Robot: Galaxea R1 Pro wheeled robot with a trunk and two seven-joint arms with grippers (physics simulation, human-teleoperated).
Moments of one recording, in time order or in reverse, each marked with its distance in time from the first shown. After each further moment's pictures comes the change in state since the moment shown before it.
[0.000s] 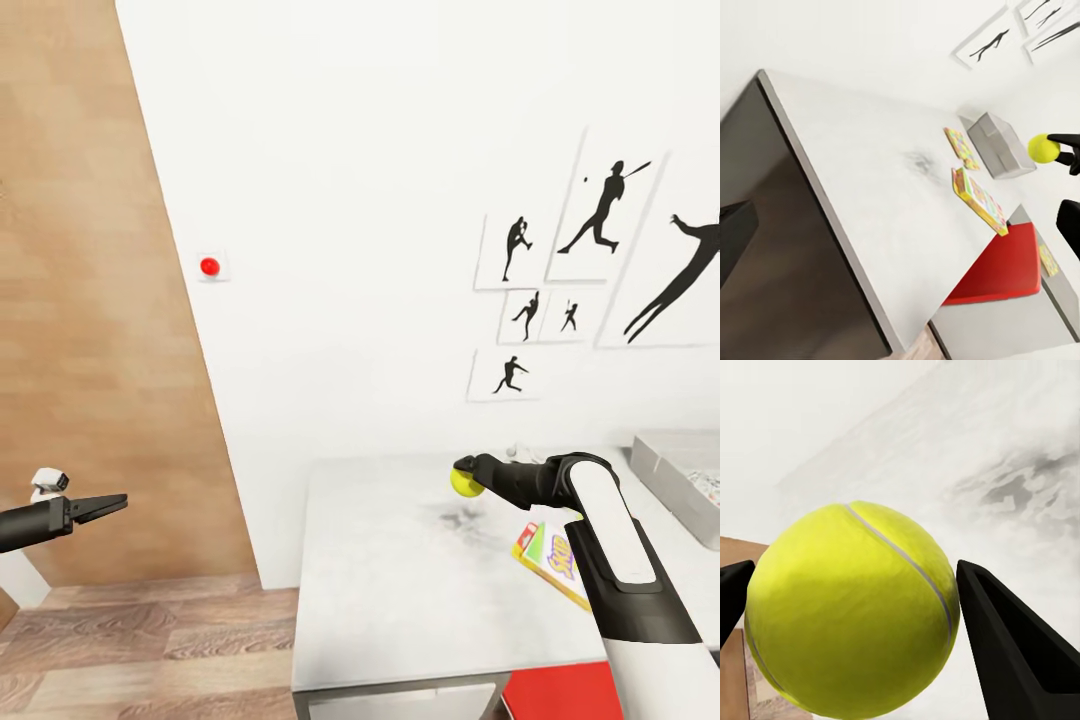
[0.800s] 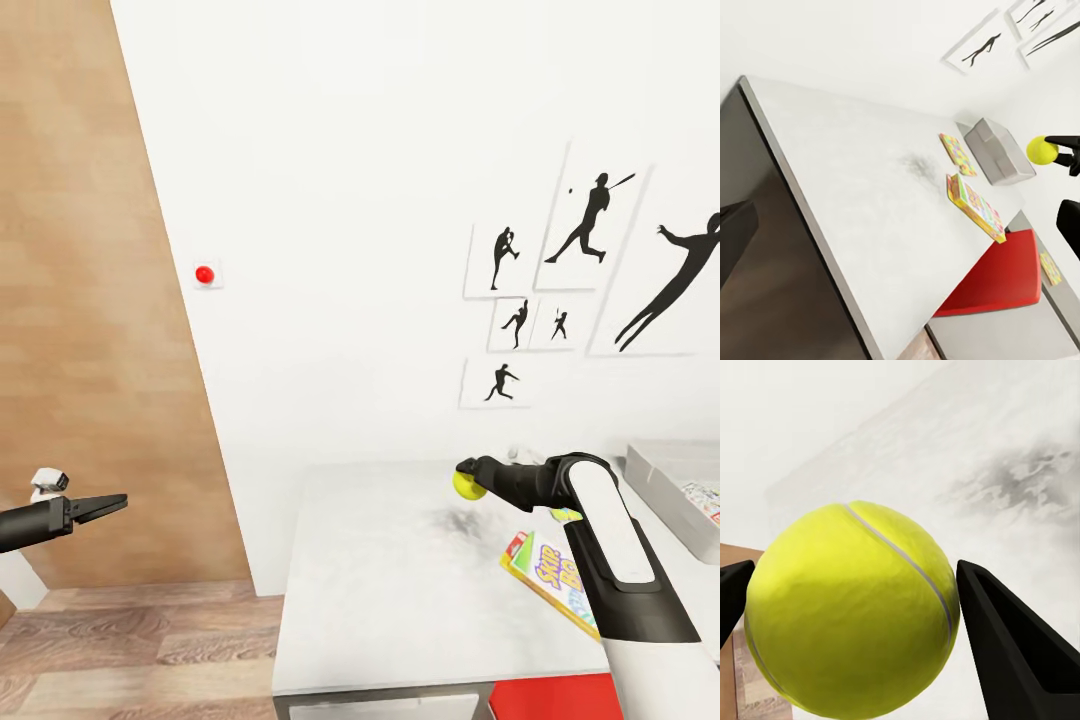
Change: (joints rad) left arm 0.000 0.000 0.000 0.000 0.000 -0.003 0.000; right arm -0.001 0.001 0.001 0.005 -0.003 0.001 -0.035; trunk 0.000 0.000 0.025
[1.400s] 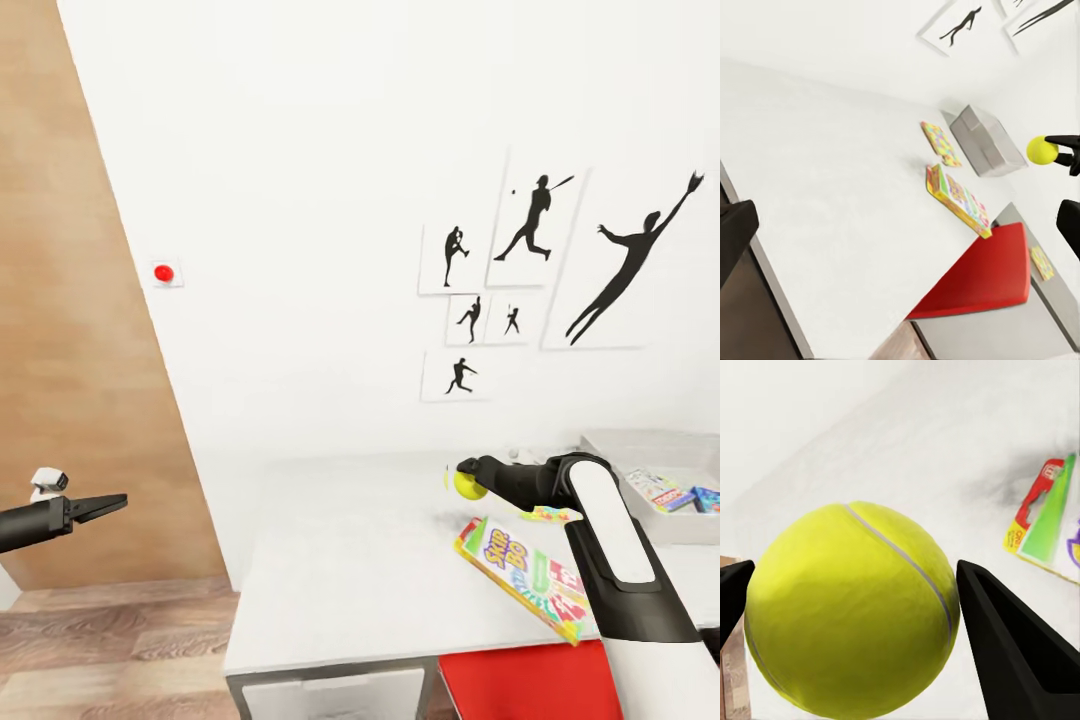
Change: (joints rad) left arm 0.000 0.000 0.002 -0.002 0.001 -0.004 0.000; right arm 0.000 -0.001 -0.002 0.001 0.003 -0.001 0.001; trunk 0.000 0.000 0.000
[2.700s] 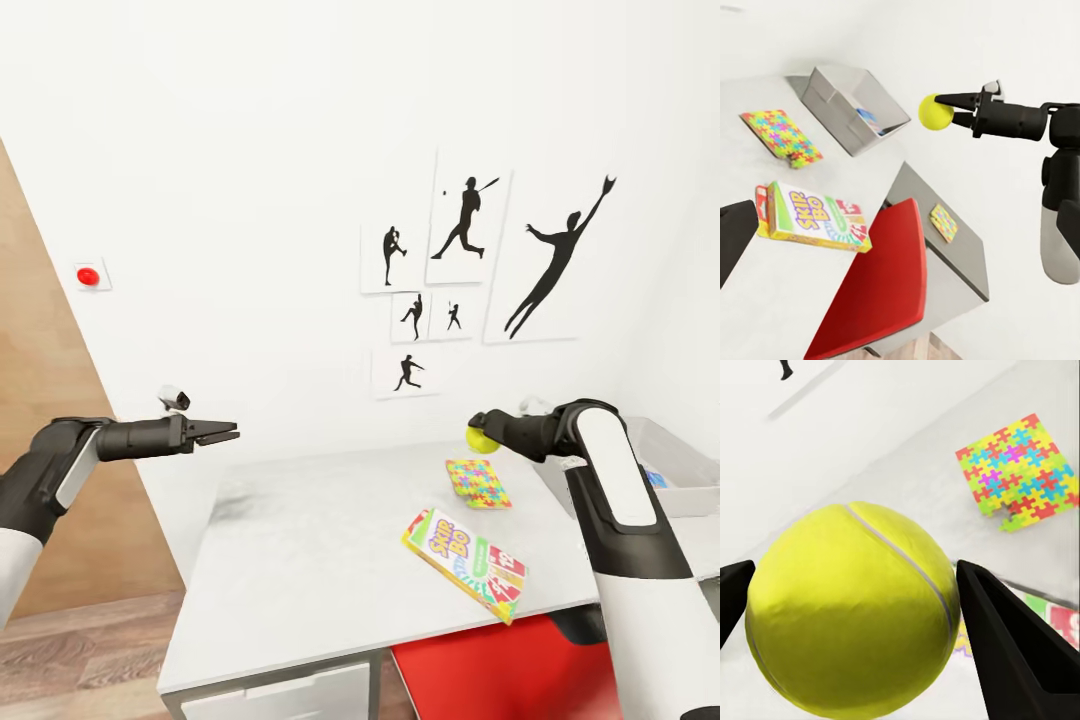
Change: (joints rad) left arm -0.014 -0.266 0.011 -0.659 -0.003 0.501 0.142; right arm -0.177 -0.012 0.022 -0.003 -0.031 0.005 -0.164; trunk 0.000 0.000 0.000
